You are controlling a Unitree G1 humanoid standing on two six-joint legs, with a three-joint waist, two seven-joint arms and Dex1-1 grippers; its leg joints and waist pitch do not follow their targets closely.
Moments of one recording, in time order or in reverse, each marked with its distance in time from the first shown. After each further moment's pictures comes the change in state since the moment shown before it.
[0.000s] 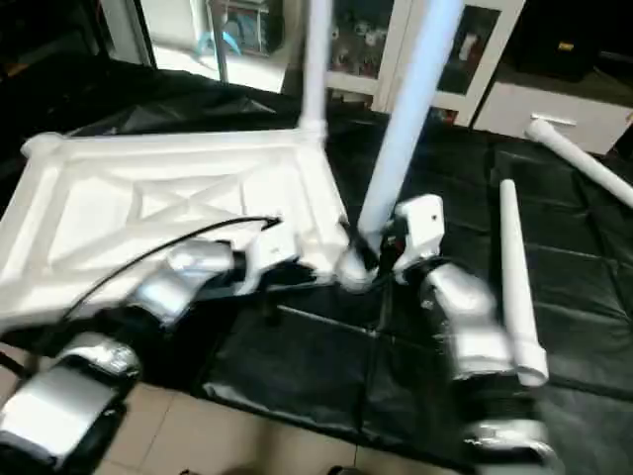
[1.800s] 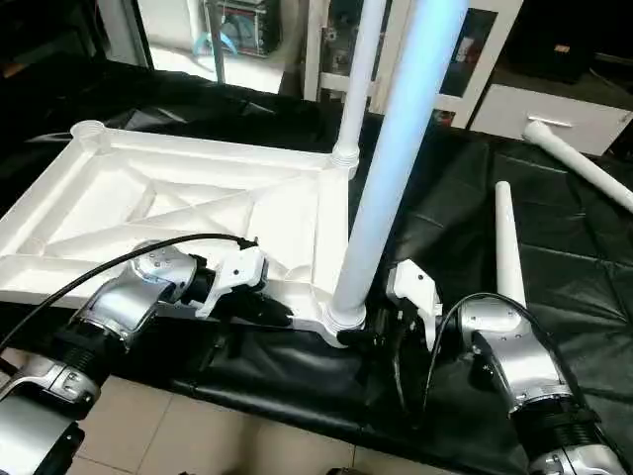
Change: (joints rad) left arm 0.109 0.117 -0.032 -0.239 -0.084 0.163 -0.280; right arm 0.100 -0.190 0.161 -0.012 -0.010 0.018 0.488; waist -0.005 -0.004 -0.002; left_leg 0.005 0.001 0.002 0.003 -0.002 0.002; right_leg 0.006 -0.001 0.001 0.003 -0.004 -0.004
